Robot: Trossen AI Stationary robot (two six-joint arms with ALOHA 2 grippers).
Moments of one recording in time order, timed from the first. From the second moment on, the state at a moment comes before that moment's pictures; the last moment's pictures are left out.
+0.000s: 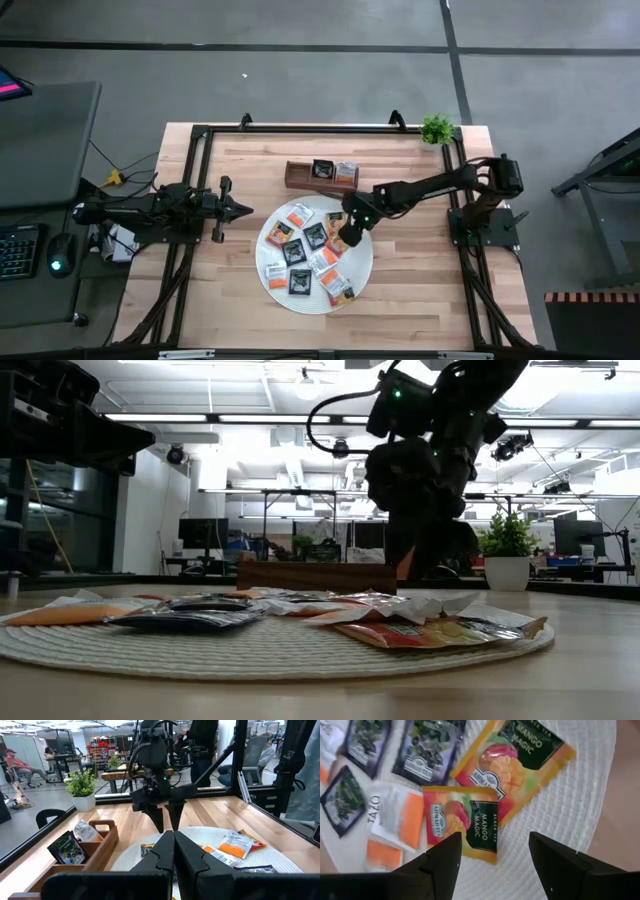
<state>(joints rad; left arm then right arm) -0.03 0.01 0.01 0.01 0.01 0.07 -0.02 1.73 0.97 -0.33 -0.16 0.79</state>
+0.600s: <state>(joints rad) -0.03 0.01 0.01 0.01 0.01 0.07 -0.01 1.86 1.08 -0.31 -0.15 0.79</state>
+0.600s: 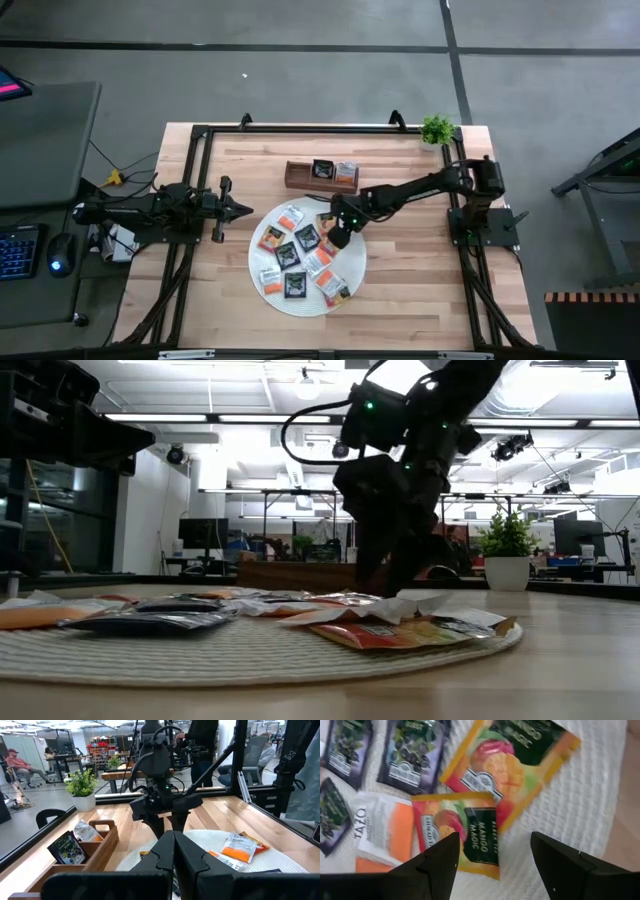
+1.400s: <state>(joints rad) -0.03 0.01 0.01 0.01 0.01 0.07 0.02 1.86 1.09 -0.31 -0.10 0.78</state>
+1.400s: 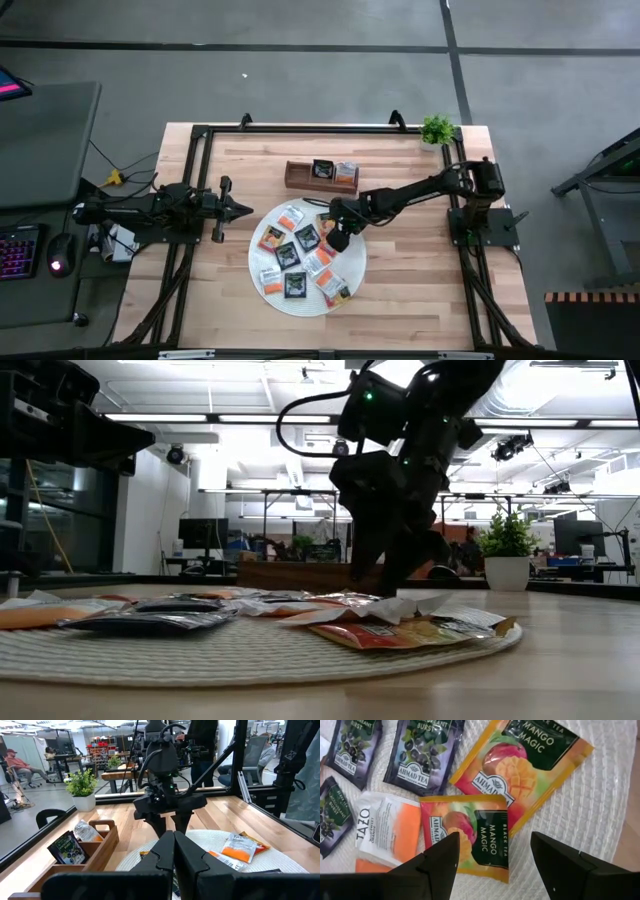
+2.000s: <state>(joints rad) -0.03 0.01 0.01 0.01 0.01 0.07 0.14 1.86 1.18 -0.44 0.10 0.08</state>
